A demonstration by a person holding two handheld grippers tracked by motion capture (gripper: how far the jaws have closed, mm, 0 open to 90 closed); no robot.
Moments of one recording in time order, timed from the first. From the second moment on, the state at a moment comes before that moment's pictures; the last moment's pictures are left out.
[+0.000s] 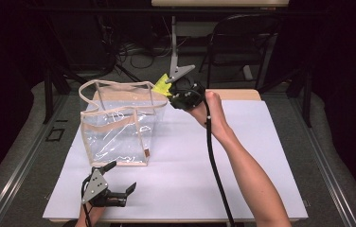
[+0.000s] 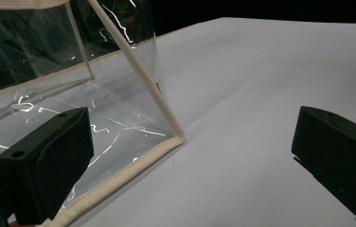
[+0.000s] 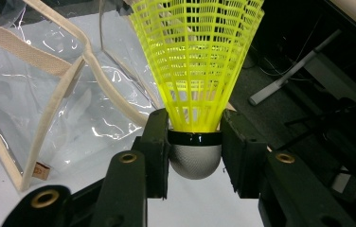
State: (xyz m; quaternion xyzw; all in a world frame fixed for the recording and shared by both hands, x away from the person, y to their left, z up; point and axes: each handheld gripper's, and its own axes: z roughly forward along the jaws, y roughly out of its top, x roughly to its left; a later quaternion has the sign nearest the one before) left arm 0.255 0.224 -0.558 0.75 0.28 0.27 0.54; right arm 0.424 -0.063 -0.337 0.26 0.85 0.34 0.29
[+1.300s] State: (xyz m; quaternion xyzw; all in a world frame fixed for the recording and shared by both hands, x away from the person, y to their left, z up) left arm 0.255 0.224 -0.558 0.75 0.28 0.27 0.54; right arm 0.439 -0.027 -0.332 0.24 0.87 0.34 0.28
